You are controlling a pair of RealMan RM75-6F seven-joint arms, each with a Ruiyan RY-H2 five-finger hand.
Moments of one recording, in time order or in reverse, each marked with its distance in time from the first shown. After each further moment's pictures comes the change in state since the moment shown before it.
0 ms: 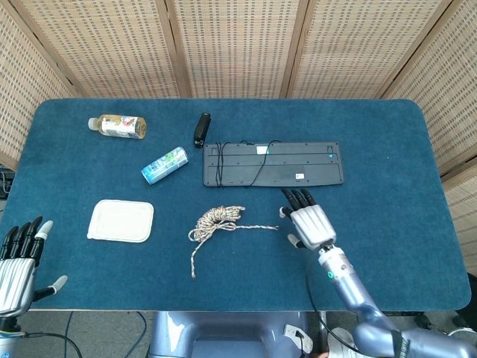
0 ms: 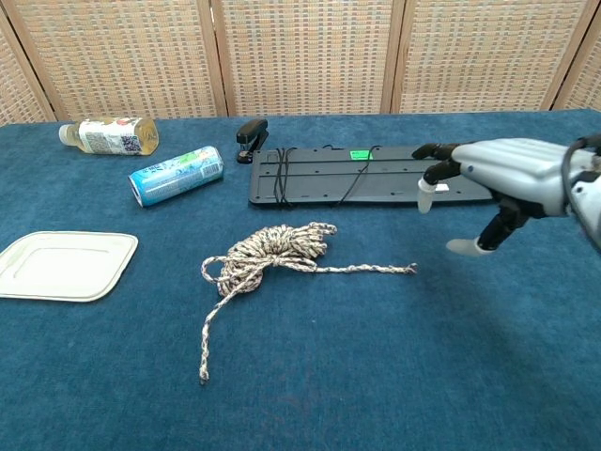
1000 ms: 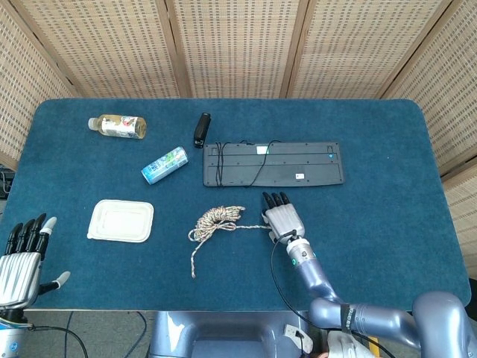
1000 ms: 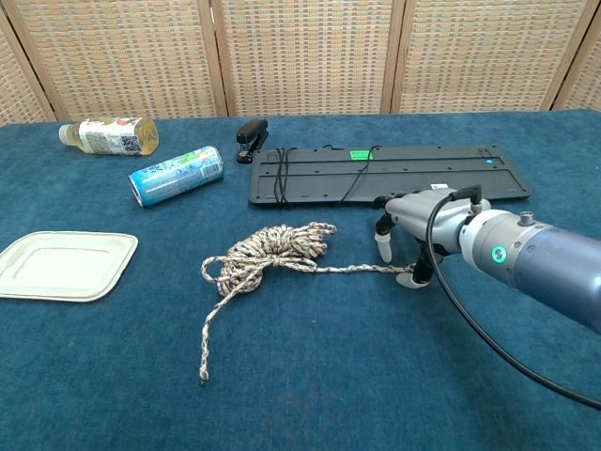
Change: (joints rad) left arm -0.032 -0.028 -0.016 -0.003 -0.076 -0.031 0.056; right arm 0.236 -0.243 -0.045 0.259 0.352 -0.009 -0.181
